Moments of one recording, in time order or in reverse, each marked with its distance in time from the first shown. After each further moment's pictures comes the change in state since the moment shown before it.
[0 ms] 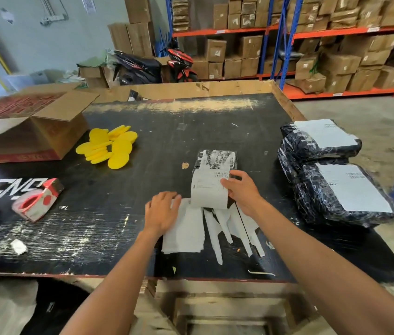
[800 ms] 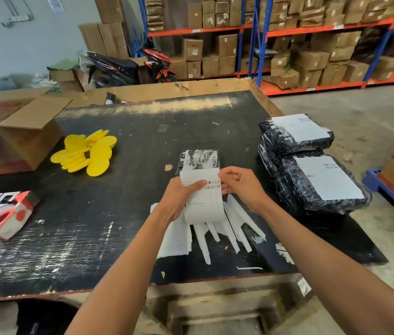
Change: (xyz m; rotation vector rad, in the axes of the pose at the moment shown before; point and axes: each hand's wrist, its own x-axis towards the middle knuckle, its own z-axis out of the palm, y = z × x) left_hand 0.008 0.109 -0.019 -1.140 -0.346 -0.099; right_hand -0.039 -0.028 -0.040 -0.226 -0.148 -0.311
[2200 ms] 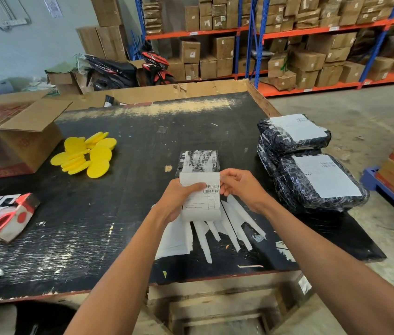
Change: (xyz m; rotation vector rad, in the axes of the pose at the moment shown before) left_hand -0.007 0.005 -0.005 -0.019 -0.053 -0.066; right_hand -0.004 -0.003 -0.002 0.030 -0.117 0.025
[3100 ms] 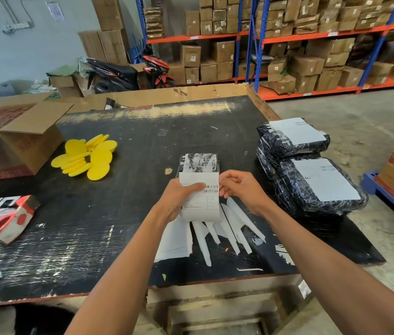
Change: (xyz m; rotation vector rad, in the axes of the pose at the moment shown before) left_hand 0.000 0.008 0.002 0.025 0.038 0.021; right_hand -0.005 -0.007 0.001 -0.008 0.031 -0.050
